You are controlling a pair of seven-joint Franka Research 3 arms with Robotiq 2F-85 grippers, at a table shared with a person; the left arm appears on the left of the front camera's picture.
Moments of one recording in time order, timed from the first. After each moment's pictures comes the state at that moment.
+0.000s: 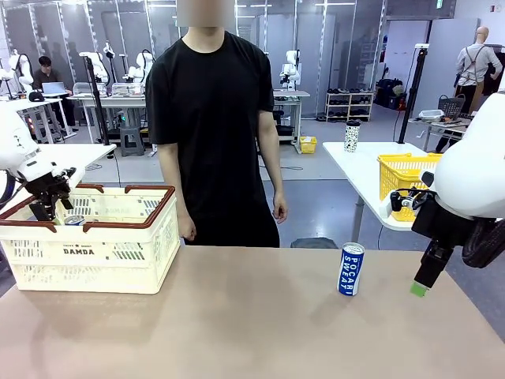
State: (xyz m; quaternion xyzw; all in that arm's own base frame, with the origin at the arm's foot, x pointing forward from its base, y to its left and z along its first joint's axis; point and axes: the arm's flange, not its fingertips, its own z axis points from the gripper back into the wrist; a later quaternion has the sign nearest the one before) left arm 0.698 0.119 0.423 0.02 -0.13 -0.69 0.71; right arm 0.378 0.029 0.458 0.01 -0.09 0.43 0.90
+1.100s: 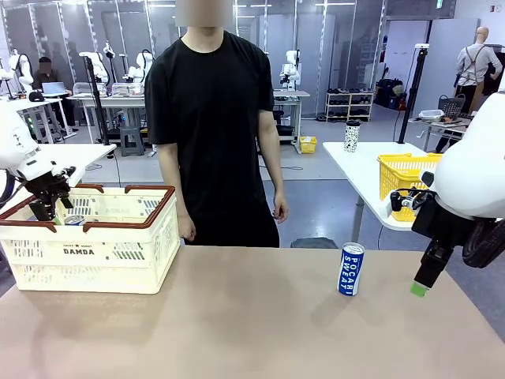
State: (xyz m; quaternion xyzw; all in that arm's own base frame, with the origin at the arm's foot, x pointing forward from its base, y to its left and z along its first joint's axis) left arm 0.698 0.119 0.423 0.02 -0.13 -0.69 0.71; right arm 0.378 0.029 0.458 0.01 -0.09 0.43 0.90
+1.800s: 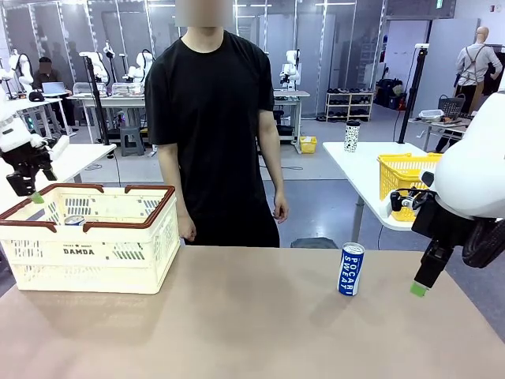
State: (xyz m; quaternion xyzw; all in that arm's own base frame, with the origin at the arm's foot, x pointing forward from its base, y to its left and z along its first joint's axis) left arm 0.637 0.111 0.521 0.08 -0.15 -0.69 0.70; right arm 0.378 0.029 0.458 0.01 -0.09 0.43 0.90
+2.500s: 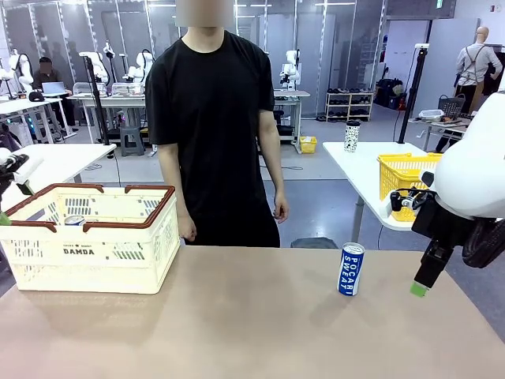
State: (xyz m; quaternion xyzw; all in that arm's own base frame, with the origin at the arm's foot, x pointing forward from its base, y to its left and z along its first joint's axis) left arm 0.506 0.084 0.525 0.12 -0.13 -0.74 0.65; right arm 0.378 0.029 0.458 0.01 -0.09 0.43 0.90
